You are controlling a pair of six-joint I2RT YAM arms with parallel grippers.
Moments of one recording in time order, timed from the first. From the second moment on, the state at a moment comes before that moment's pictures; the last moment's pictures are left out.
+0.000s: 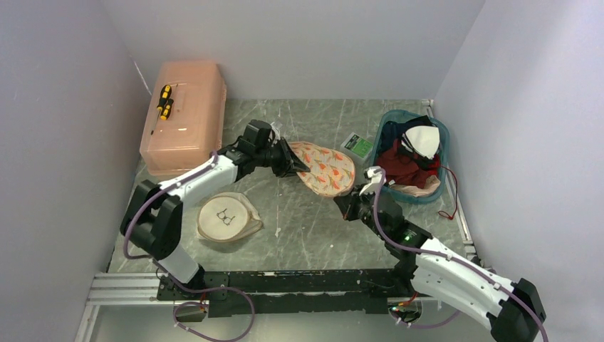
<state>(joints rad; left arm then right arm) -0.57 1.59 1.14 -0.18 0.48 -1.11 0.76 0.71 0.35 0.06 0.20 0.54</state>
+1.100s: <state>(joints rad) -0.64 1.32 0.64 0.11 0.42 -1.31 0.85 0.86 0.23 0.17 0.15 0.59</state>
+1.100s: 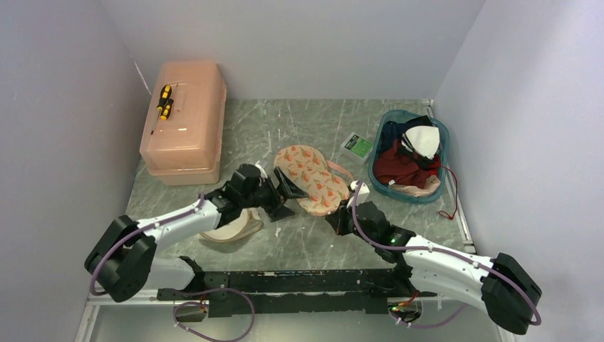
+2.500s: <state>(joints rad) -0.78 1.55 0.63 0.25 0.23 -1.63 0.95 0.92 0.27 0.12 0.18 0.57</state>
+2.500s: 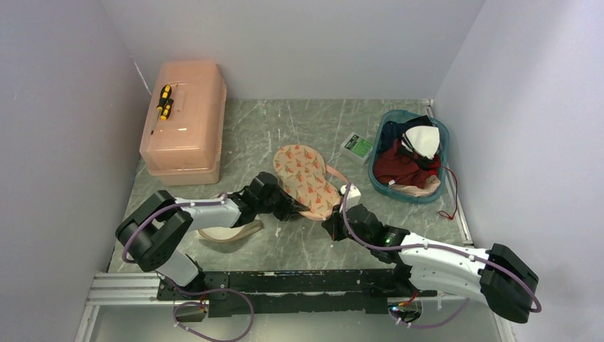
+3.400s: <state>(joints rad) -0.55 1.76 0.90 0.04 0.66 -0.93 0.90 0.92 0.27 0.10 0.31 0.64</state>
